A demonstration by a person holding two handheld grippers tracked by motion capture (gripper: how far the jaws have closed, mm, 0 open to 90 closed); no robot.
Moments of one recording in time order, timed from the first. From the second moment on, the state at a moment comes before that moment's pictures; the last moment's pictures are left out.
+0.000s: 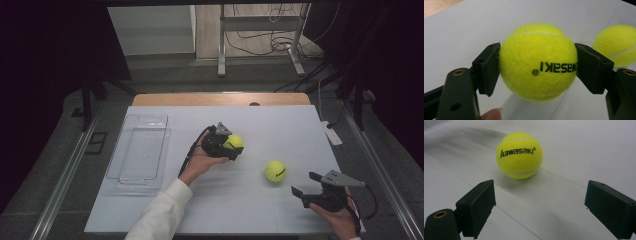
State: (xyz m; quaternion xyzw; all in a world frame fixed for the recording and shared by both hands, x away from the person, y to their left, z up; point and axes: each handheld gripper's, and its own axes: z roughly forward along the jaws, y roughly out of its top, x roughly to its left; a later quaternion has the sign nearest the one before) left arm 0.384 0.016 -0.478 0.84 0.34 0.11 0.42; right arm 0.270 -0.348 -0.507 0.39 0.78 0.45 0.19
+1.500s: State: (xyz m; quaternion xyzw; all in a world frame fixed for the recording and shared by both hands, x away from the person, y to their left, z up) left arm 0.351 0.059 -0.456 0.80 0.35 0.14 0.46; right arm 0.270 -0.347 -0.507 0.38 0.78 0.45 0.19
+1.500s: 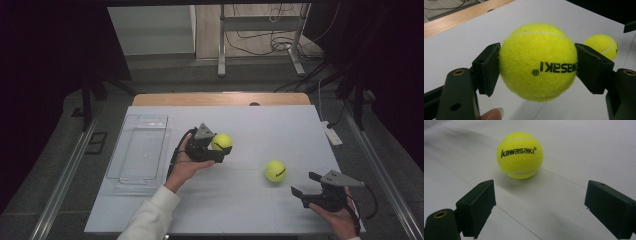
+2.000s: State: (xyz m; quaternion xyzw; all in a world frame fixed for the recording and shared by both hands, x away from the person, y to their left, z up) left arm 0.342 0.077 -0.438 0.79 0.35 0.15 0.48; right arm 0.274 -0.343 -0.508 0.38 0.79 0.44 0.19
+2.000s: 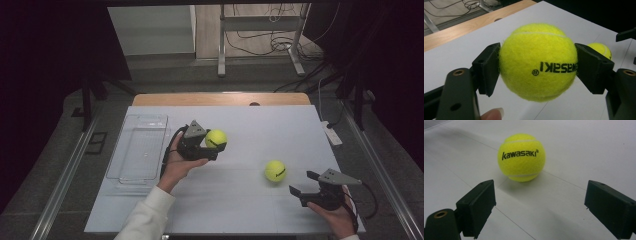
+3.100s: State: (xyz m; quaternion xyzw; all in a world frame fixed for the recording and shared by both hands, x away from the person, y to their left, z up) left arm 0.339 0.117 -0.409 0.75 0.38 0.18 0.51; right arm 0.273 -0.347 -0.507 0.38 0.79 0.45 0.19
